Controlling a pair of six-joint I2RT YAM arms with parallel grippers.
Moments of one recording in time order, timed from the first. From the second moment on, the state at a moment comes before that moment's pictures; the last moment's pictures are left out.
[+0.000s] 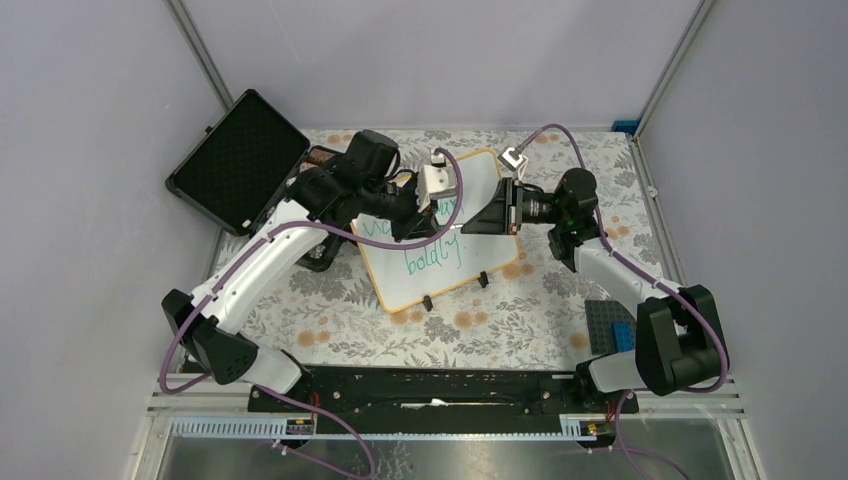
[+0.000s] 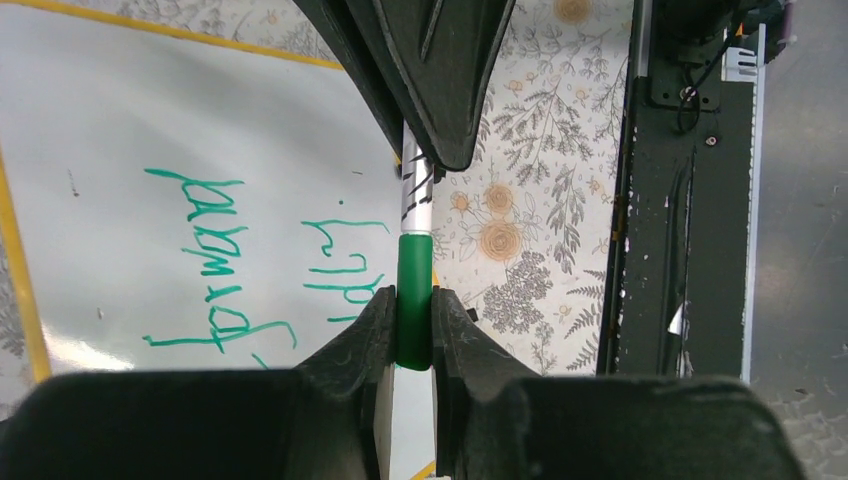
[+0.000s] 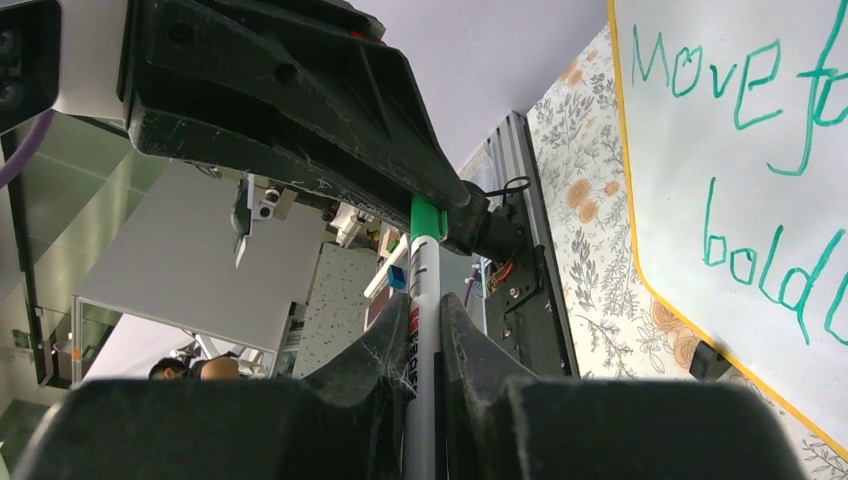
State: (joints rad) left arm -0.68 1.45 1.61 -0.88 0.63 0.50; right arm 0.31 1.39 0.82 0.74 -1.23 1.16
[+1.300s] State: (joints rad) left arm -0.69 1.50 1.68 -1.02 0.61 0.42; right arm 0.35 1.39 0.87 0.56 -1.26 1.01
